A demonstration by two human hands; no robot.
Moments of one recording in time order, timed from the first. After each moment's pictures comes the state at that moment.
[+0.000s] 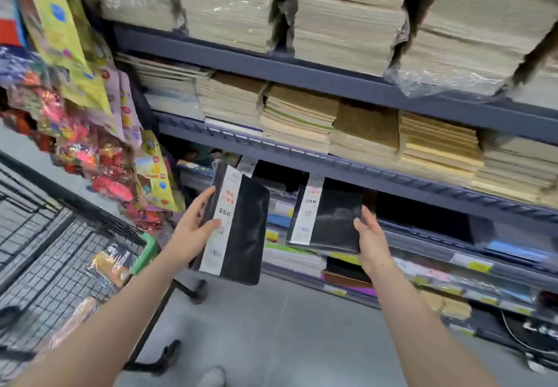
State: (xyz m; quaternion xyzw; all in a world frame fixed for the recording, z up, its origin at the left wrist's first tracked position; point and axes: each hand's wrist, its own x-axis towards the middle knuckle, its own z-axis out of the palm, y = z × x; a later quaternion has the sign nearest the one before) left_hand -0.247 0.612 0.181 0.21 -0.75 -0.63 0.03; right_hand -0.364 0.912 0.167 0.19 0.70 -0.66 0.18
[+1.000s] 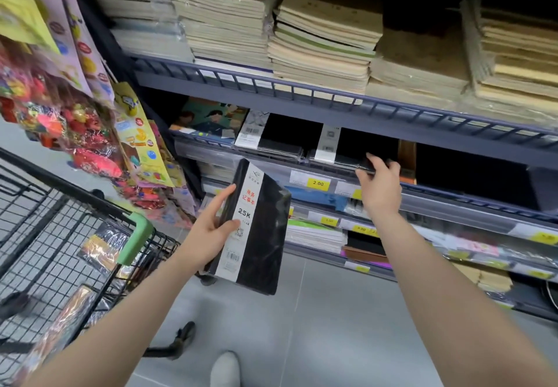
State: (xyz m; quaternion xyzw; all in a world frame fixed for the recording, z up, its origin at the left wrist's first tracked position) left_hand -0.250 0.618 0.100 0.22 -0.71 -0.66 -0.06; right_hand -0.423 0.866 0.087 0.06 0.94 -0.33 0.00
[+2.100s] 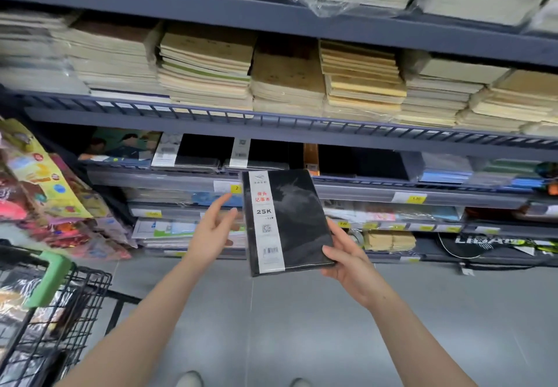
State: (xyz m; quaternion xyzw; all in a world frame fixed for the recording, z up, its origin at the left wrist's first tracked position) left_hand -0.292 0.734 0.105 0.18 -0.74 -0.64 -0.06; right_hand -0.272 1.002 0.118 0.10 0.61 -0.74 0.27
